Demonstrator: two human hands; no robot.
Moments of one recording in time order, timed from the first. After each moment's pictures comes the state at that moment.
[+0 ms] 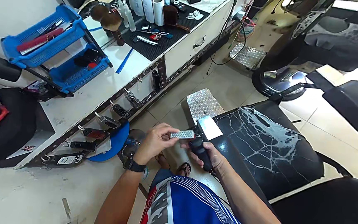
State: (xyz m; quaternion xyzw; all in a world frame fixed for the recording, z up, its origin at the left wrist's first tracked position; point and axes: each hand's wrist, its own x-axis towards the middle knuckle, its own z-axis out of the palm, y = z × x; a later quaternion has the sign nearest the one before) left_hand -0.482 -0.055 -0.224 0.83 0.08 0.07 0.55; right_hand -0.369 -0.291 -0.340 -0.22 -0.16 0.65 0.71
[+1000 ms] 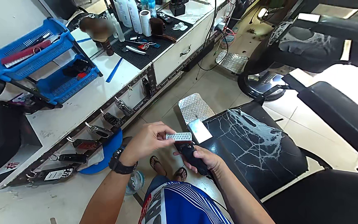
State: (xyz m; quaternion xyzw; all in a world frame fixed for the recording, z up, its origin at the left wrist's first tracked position) left_hand -0.450 -0.048 -0.171 0.88 0.02 0.00 0.48; right_hand -0.355 -0.298 -0.324 -0.29 -0.27 0.64 0.66
